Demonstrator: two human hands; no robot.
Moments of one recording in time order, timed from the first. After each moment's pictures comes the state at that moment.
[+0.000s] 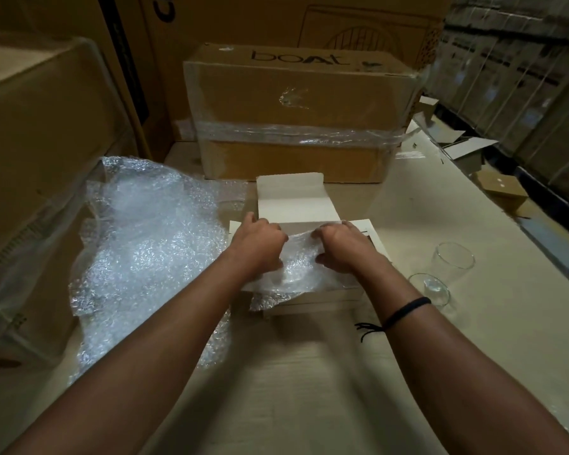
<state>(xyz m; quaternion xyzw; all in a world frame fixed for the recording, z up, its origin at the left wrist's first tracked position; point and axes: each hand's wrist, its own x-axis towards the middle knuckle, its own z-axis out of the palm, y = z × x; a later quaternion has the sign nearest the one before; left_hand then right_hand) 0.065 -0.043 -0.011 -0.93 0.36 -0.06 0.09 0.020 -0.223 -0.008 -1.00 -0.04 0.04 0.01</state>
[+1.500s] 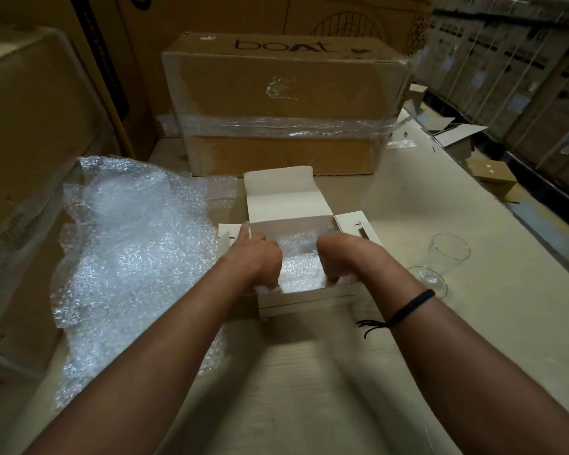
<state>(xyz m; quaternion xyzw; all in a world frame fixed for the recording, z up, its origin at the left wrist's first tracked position) 0.059 -0.055 -0.016 -0.91 0.37 0.12 0.15 0.013 -0.207 0.012 -0.96 0.00 0.27 -0.06</state>
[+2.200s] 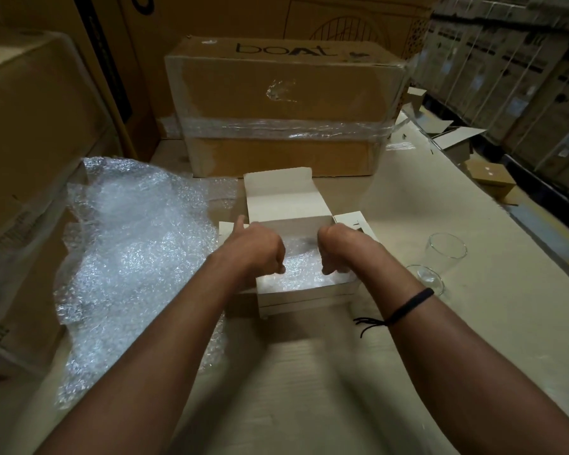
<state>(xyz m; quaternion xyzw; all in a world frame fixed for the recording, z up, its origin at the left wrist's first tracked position) 0.048 -0.047 0.012 -0.93 0.35 0.11 0.04 0.012 -0.205 0.023 -0.97 0.05 0.23 -0.04</state>
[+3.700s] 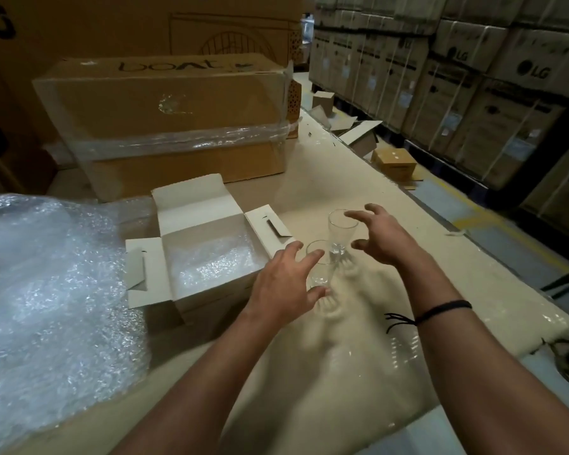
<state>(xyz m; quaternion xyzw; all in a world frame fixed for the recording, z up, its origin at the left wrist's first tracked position) -0.087 -0.163 -0.029 -0.86 0.46 -0.03 -0.21 -0.139 -0.386 0.003 -0.95 0.27 -0.03 0.14</state>
